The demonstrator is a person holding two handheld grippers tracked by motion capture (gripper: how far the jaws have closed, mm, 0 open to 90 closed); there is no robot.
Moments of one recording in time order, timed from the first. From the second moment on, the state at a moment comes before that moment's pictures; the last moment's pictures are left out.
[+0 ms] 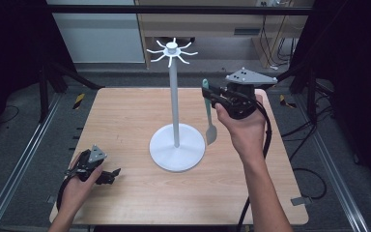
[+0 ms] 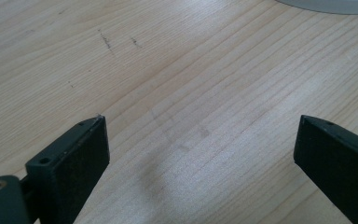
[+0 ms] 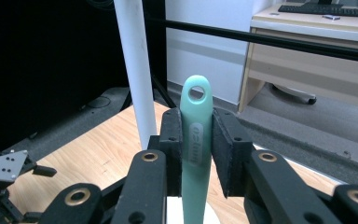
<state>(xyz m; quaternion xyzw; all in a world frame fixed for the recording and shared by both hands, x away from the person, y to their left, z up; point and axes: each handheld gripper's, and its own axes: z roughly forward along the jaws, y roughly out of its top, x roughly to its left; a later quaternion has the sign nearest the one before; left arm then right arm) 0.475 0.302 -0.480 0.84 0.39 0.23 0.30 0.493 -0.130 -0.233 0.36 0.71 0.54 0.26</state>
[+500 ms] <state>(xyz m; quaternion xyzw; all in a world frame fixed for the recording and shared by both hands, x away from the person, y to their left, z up) 0.475 0.301 -0.480 0.84 0.38 0.23 0.29 0.492 -0.121 -0.219 0.35 0.71 0.56 0.27</state>
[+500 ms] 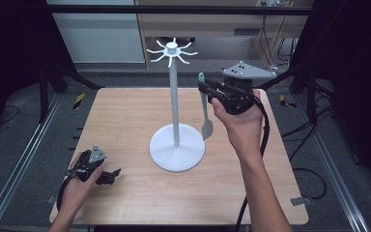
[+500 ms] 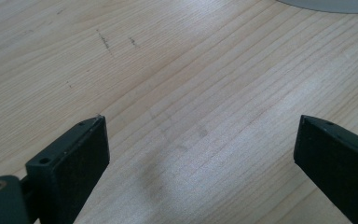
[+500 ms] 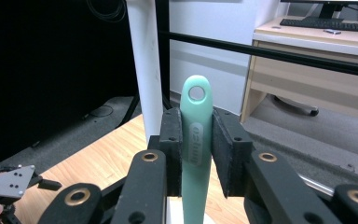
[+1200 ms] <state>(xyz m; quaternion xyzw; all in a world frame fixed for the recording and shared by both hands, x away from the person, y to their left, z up) 0.475 0.302 -0.480 0.84 0.39 0.23 0.30 0.480 -0.113 -0.203 0.33 0.70 0.57 0.27</state>
